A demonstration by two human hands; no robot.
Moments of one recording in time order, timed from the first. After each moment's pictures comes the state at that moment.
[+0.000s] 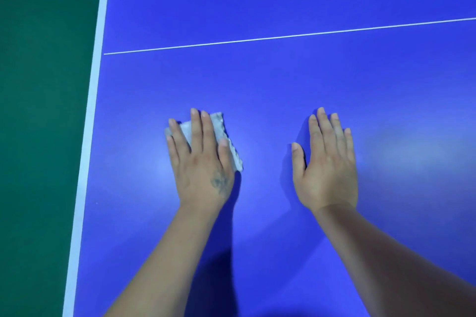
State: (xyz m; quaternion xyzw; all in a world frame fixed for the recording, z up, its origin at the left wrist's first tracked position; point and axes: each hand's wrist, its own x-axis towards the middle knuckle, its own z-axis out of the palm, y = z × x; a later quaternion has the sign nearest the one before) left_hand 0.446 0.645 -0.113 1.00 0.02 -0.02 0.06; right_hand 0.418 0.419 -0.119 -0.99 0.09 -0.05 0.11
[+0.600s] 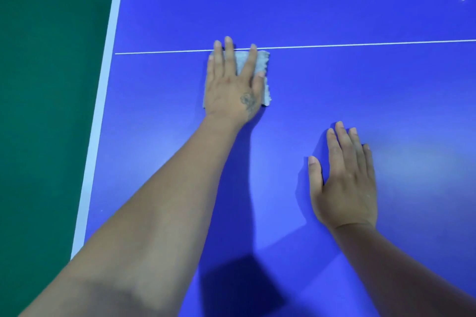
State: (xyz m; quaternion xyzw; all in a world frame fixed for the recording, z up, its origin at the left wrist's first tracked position) left_hand 0.612 0.616 -0.109 0.99 -0.06 -0.03 0.11; right_hand 0.420 0.420 -0.119 -0.99 0.09 -0.07 0.12
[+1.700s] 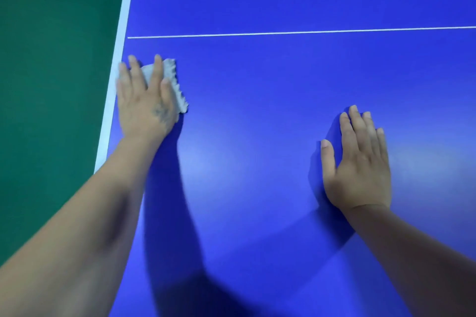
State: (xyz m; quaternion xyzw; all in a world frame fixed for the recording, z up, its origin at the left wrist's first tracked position) left_hand 0.557 0.790 -0.110 0.99 0.10 -0.02 0.09; right_hand 0.419 0.422 -0.118 -0.99 0.08 -0.06 0.11
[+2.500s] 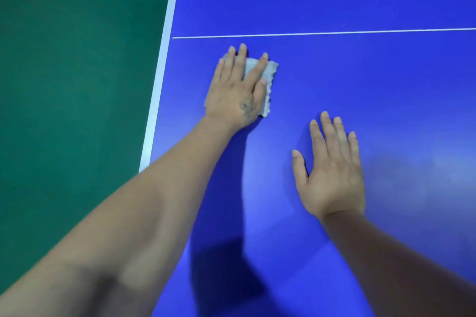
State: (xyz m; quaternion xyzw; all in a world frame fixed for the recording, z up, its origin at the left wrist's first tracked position) left_hand 0.569 0.731 -0.111 0.99 -0.13 -0.01 0.08; right_hand 0.411 0.531 -0.123 -0.99 0.01 -0.06 0.09
